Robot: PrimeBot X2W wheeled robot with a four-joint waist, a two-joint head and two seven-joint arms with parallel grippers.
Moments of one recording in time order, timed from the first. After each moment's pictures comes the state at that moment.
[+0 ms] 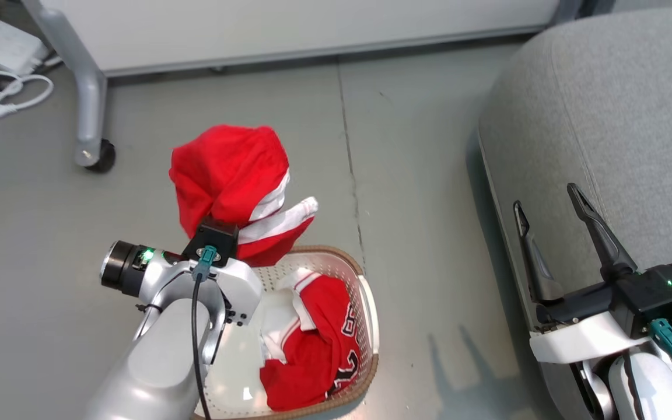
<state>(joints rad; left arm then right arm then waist) -0.65 0.08 -0.55 0.94 -0.18 0.19 -0.26 -0.19 -0.11 0.14 0.05 0.01 0.13 -0.26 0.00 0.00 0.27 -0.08</state>
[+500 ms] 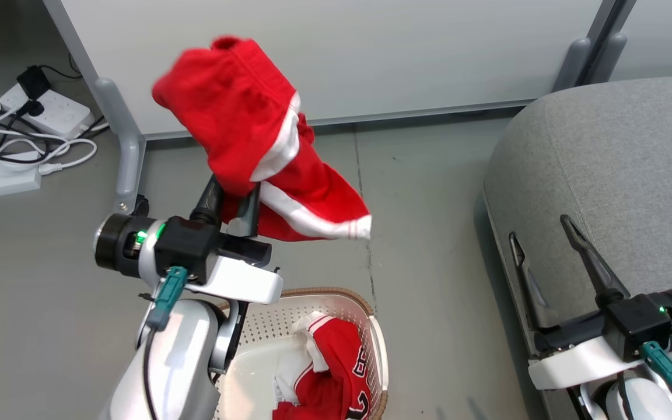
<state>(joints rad) -0.40 0.07 -0.34 0.20 -0.12 0.15 -0.26 -0.12 -0.12 0.15 0.06 0.01 0.13 -0.26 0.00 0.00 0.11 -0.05</state>
